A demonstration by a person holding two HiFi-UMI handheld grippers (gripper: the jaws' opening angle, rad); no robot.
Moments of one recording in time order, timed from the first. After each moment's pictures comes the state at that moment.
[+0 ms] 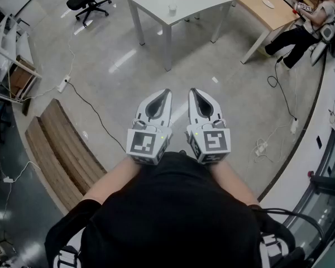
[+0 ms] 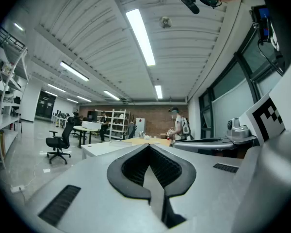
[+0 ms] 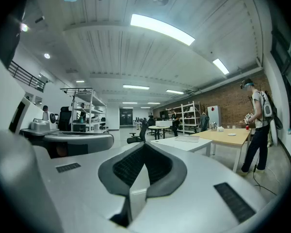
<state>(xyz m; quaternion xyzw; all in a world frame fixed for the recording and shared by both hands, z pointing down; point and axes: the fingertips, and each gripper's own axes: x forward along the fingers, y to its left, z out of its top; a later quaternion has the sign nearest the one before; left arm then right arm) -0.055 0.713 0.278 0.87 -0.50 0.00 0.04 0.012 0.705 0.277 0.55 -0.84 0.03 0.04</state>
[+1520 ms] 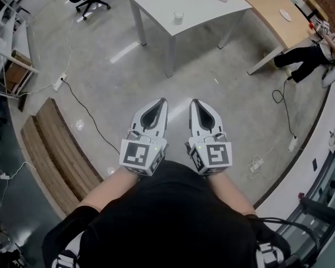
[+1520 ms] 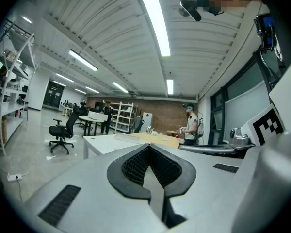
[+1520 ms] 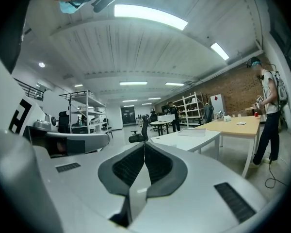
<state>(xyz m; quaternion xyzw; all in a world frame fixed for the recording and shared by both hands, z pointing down) -0.064 0.521 0.312 0.84 -0.53 0.01 0.10 0.023 0.516 0.321 0.52 -0.85 0.08 0.03</state>
